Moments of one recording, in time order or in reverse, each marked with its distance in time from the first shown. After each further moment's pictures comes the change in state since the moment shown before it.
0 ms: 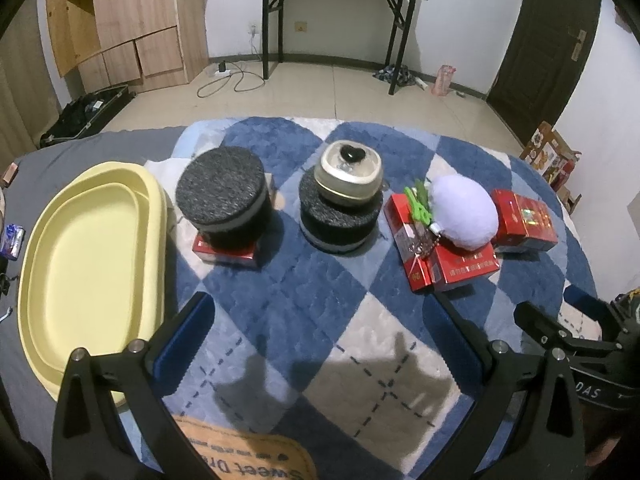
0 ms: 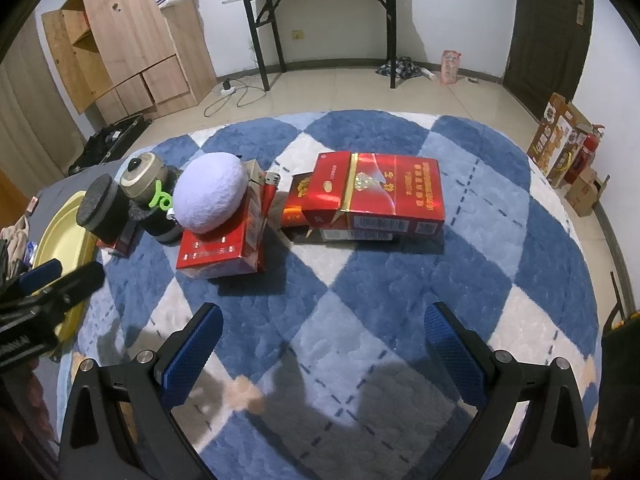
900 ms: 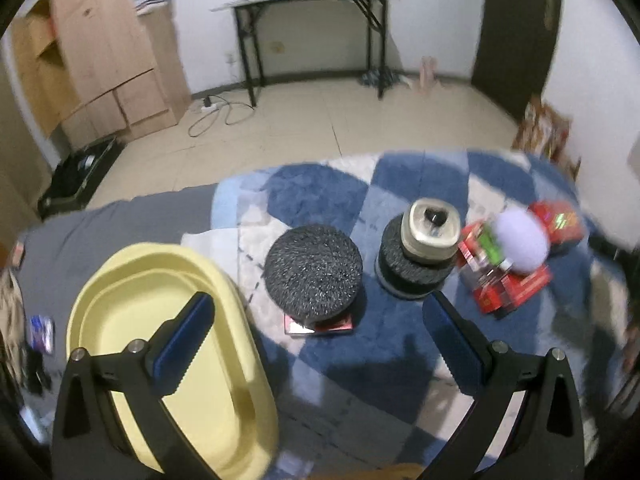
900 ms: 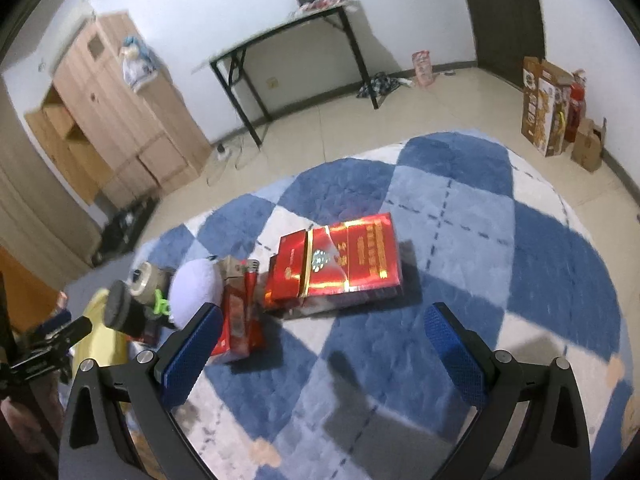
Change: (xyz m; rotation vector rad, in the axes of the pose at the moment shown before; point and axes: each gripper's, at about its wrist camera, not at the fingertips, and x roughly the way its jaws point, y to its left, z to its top) left arm 0.013 0.050 0.054 0.241 -0.020 0.042; right arm -0.014 -0.057 0.024 0.234 -0.112 0.119
